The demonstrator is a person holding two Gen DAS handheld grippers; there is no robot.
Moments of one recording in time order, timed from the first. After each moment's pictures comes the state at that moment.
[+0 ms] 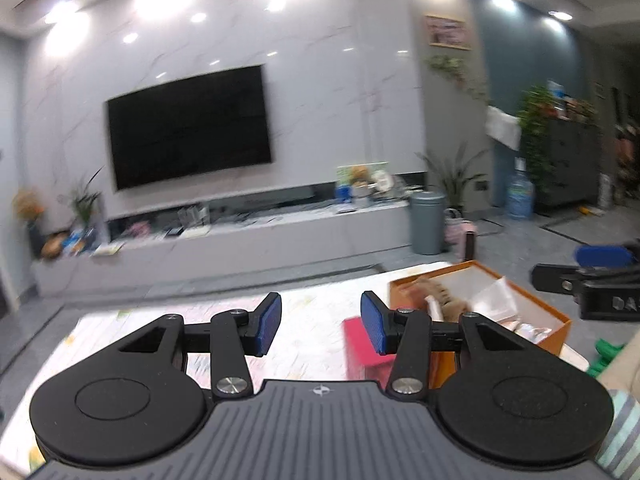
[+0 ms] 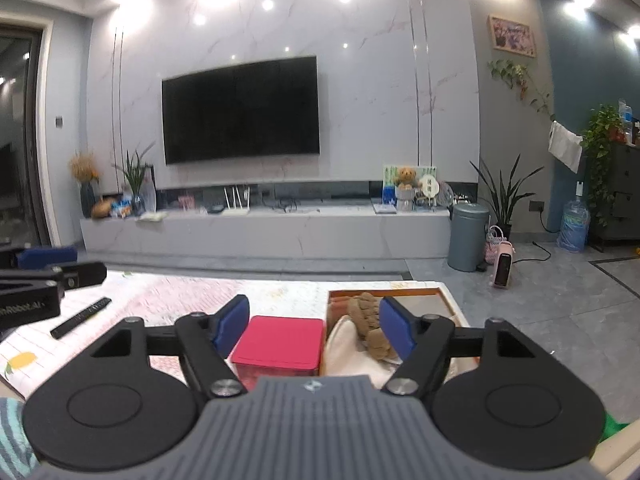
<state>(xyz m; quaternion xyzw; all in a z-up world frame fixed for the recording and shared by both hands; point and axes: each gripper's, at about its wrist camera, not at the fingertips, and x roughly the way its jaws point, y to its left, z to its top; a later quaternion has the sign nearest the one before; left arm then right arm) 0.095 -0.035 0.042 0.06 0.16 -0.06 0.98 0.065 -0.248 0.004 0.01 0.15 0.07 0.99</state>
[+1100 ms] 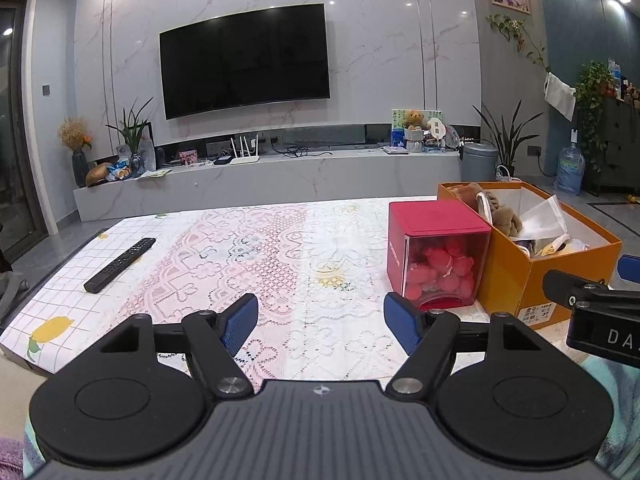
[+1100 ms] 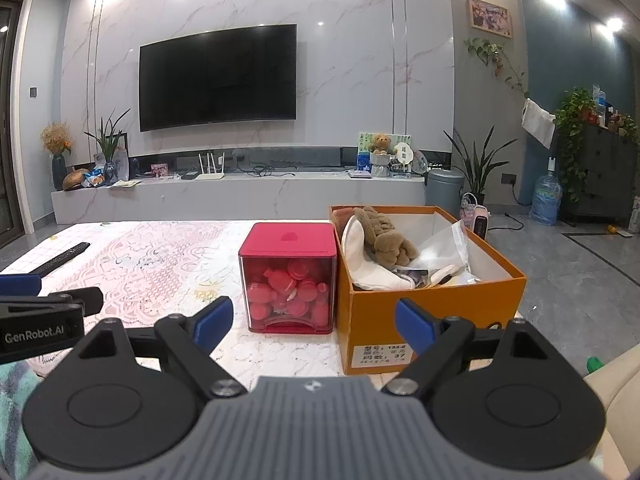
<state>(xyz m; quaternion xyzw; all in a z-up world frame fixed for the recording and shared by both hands) 0.051 -0.004 -0.062 0.03 0.22 0.01 0.97 0.030 -0.190 -0.108 0.00 0.18 0.01 0.98</state>
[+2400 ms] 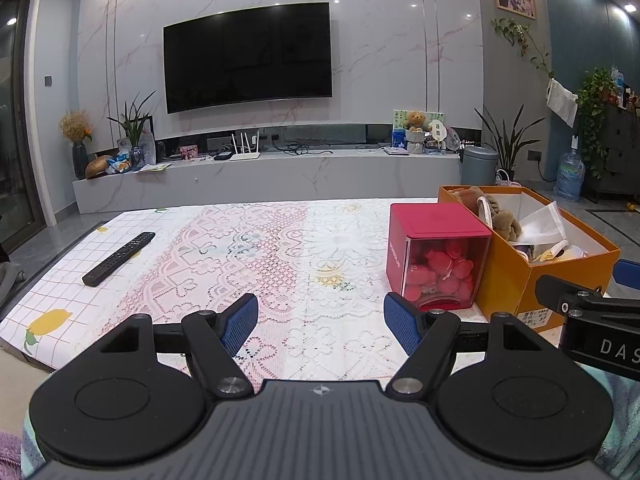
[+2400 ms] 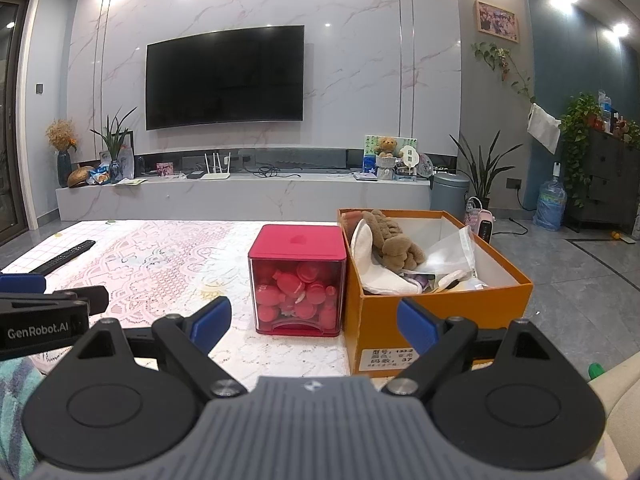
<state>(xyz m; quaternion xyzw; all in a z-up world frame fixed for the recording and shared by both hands) 0.051 -0.003 -0.058 0.02 0.23 0.01 0.97 0.029 -0.185 -0.103 -0.01 0.18 0.02 0.98</state>
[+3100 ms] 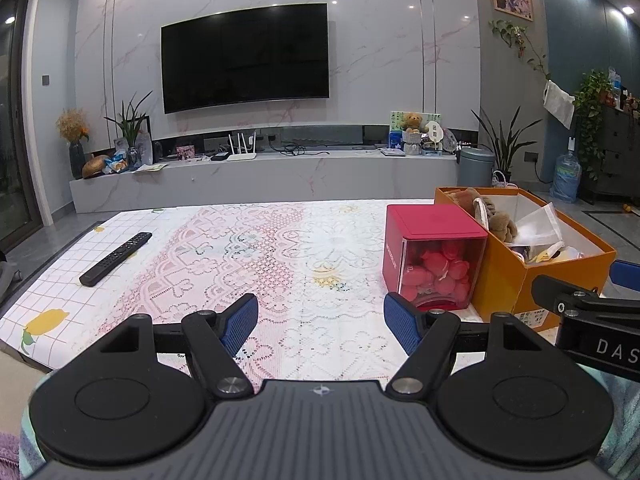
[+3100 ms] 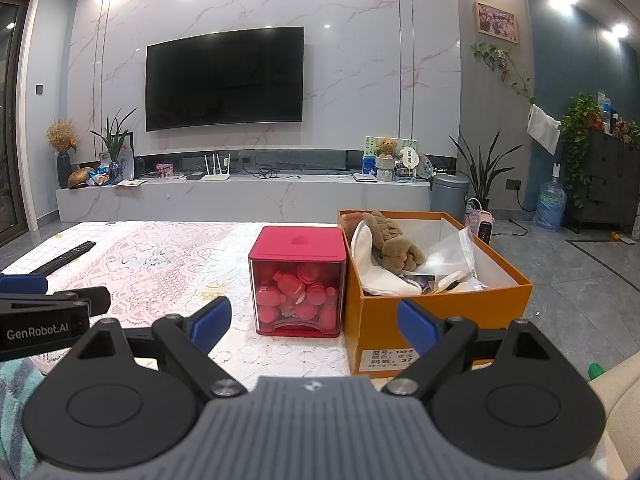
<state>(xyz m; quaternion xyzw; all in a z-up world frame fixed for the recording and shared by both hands) 0.049 -0.006 -0.056 0.02 0.22 0.01 0.97 0.028 -0.185 -0.103 -0.01 0.18 0.02 0.98</state>
